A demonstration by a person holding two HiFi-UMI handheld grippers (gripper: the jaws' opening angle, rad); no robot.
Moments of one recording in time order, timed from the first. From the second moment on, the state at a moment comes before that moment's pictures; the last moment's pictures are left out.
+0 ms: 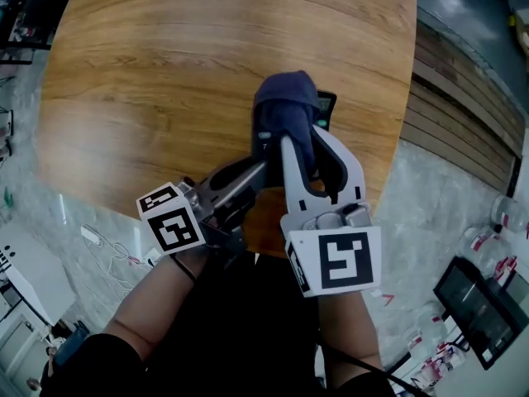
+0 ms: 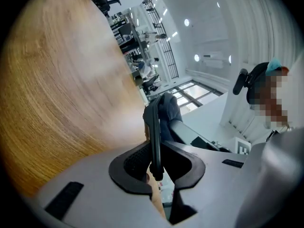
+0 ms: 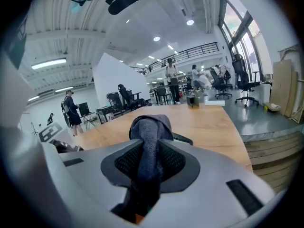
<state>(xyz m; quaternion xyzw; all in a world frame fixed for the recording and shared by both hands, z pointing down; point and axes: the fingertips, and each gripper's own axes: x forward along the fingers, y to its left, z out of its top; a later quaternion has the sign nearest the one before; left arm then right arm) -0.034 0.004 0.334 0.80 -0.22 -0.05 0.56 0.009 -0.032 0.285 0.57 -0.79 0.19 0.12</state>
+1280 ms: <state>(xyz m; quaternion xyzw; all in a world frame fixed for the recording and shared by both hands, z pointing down) -0.045 -0.006 0.326 0.80 -0.25 -0.09 0.53 0.099 0.050 0.351 0.63 -0.71 0.26 0.17</state>
